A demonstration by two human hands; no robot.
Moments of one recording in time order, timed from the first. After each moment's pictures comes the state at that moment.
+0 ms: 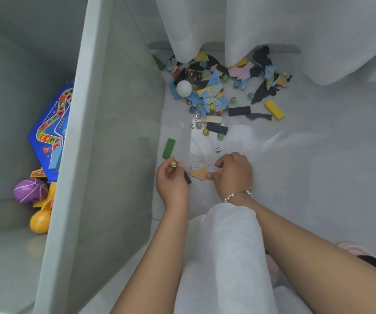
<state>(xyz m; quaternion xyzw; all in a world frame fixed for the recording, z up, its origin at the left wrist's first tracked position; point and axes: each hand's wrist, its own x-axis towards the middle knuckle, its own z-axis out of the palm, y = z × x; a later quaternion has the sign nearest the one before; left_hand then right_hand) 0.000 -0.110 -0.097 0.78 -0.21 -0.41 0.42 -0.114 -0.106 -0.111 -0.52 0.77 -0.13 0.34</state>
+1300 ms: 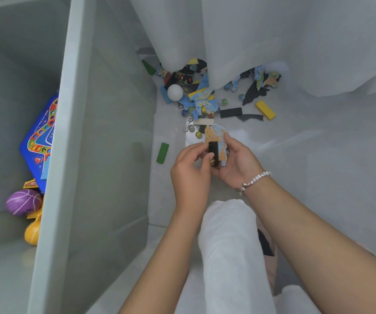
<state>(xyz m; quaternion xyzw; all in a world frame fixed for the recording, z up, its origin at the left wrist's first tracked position) -0.042 -0.117 -0.050 0.68 -0.56 -0.34 0.33 -0.144 -0.140 -0.077 0.09 0.41 -0.44 0.79</state>
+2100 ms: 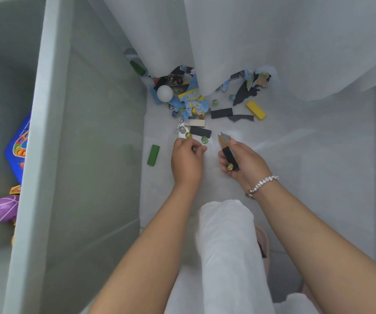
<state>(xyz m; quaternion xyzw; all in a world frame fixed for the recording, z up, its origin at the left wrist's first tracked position) -0.052 -0.156 -0.107 0.72 -0.57 -0.33 0.20 -0.171 -0.127 -0.090 -0.04 0.61 -0.43 0.66</state>
